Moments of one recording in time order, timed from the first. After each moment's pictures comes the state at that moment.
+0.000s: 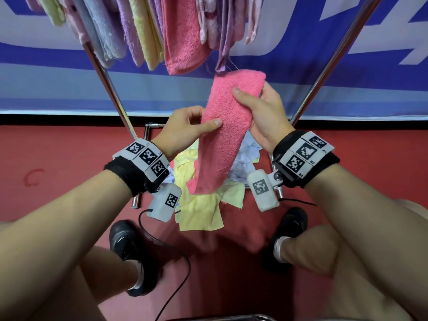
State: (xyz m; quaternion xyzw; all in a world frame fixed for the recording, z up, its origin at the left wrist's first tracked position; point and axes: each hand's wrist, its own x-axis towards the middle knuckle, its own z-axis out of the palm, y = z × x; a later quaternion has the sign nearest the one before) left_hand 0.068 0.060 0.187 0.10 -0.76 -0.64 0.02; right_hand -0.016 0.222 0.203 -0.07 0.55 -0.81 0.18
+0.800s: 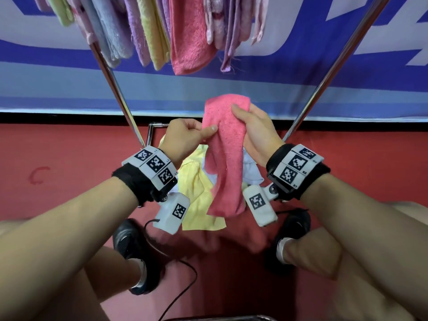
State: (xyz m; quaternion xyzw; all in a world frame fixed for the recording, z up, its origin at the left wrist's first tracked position) left_hand 0.076 0.062 0.171 0.23 -0.74 -0.63 0.05; right_hand 0.006 0.209 0.180 -0.01 0.57 -0.79 0.24
